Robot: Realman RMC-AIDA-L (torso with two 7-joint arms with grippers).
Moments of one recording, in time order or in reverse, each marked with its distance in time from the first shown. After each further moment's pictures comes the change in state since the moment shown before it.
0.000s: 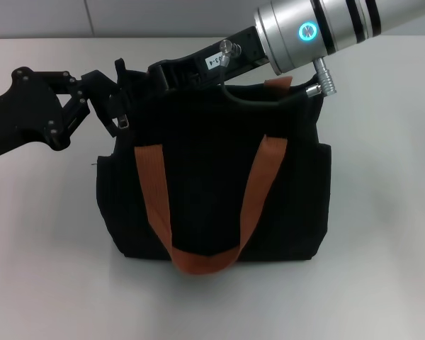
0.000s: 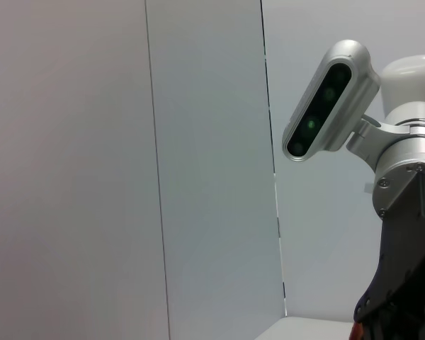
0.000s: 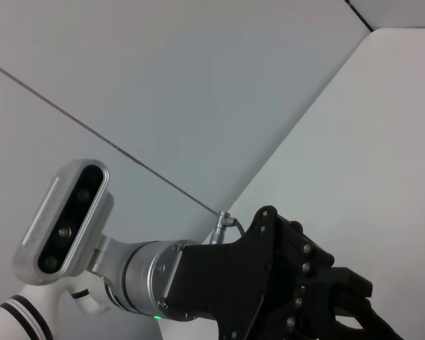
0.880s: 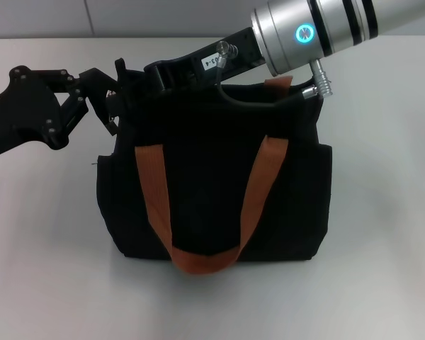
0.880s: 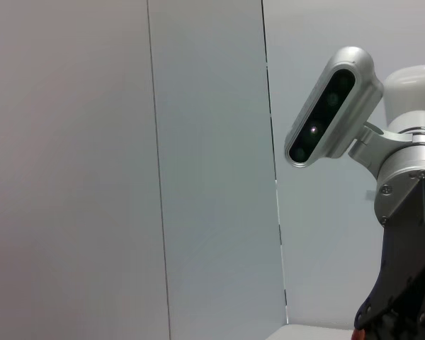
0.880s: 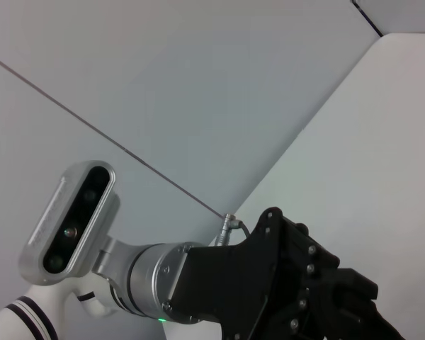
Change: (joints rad) left arm 0.005 -0.002 0.000 0.000 -0.014 0.007 -0.001; right arm -0.010 0.003 -0.026 -0.010 0.031 0.012 -0.012
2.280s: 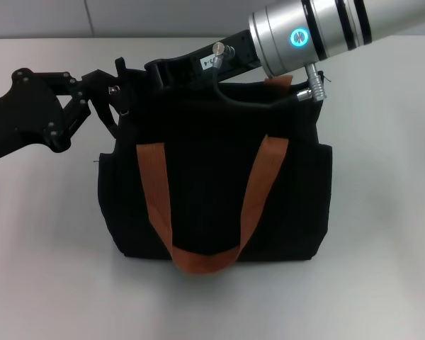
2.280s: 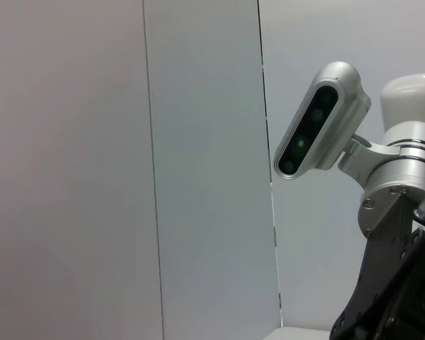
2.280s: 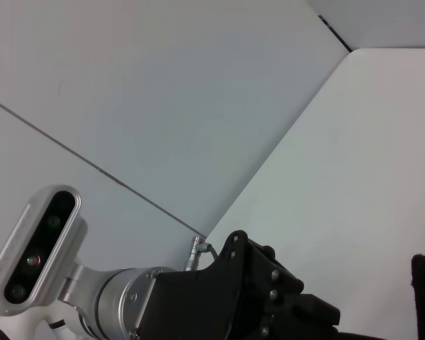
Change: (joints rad) left arm 0.003 -0.005 0.002 0.000 0.000 0.009 -0.002; right arm -0.026 0.000 -0.051 -0.011 0.026 0.074 0.024
